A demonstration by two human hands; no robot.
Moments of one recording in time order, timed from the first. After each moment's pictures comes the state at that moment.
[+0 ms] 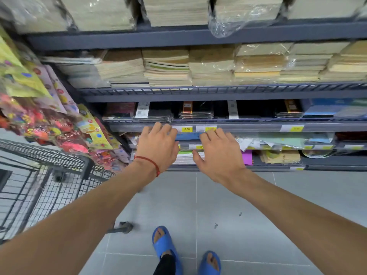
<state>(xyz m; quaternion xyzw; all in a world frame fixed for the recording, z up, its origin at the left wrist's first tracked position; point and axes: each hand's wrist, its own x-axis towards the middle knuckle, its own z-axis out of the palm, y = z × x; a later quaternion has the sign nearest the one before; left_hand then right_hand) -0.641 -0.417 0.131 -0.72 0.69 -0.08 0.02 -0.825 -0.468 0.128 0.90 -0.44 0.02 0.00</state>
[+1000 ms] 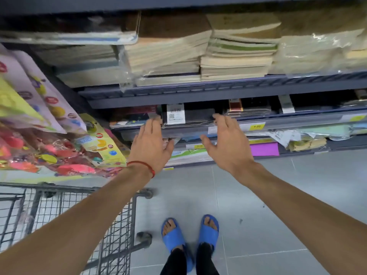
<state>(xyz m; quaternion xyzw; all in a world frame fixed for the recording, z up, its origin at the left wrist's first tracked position) -0.426 -0.467 0.011 -0.77 0.62 0.14 -0.11 -0.632 -0.526 0.035 0.80 -0.57 0.09 -0.17</state>
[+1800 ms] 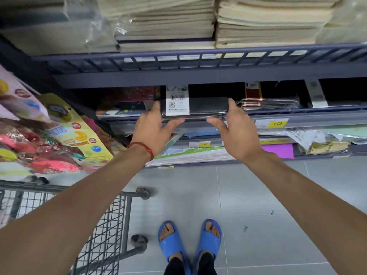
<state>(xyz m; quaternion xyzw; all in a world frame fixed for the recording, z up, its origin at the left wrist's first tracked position) -0.421 -0.518 -0.034 -0.78 0.51 0.25 -0.26 -0.627 -0.577 -0.031 0.78 -0.56 0.15 -0.25</state>
